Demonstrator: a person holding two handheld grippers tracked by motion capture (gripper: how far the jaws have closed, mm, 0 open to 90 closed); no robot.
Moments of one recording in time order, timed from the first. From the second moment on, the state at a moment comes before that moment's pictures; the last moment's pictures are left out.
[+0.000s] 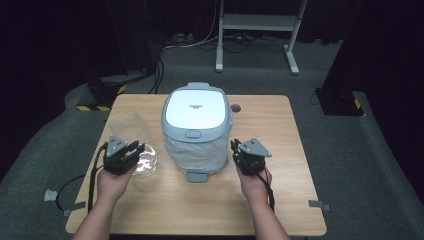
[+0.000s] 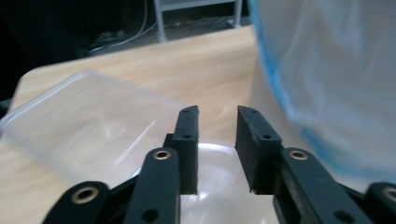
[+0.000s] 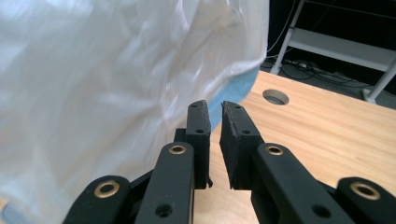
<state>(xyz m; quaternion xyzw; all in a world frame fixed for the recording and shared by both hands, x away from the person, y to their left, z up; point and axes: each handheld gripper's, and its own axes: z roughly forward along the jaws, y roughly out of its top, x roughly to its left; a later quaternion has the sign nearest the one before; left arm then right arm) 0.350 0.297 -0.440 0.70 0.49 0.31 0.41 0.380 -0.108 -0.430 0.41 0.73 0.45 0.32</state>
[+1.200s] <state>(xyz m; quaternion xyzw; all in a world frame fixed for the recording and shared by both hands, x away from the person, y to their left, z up) 0.358 0.340 -0.486 0.66 0.55 0.26 0.44 0.338 -0.111 -0.462 0.39 0.74 0.43 0.34</state>
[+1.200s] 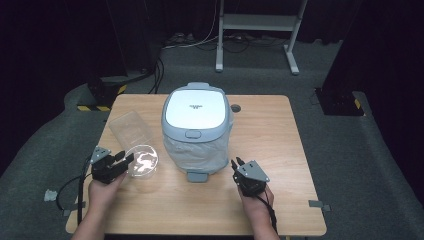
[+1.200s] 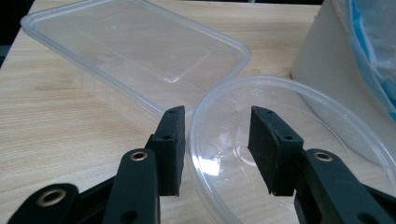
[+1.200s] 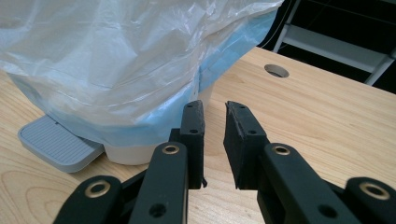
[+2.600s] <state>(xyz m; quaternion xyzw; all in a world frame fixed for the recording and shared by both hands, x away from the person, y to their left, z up) 0.298 0.279 -0.490 0.71 0.48 0.20 0.48 0.337 -0.111 -0.463 0.39 0.74 0.43 0.34</state>
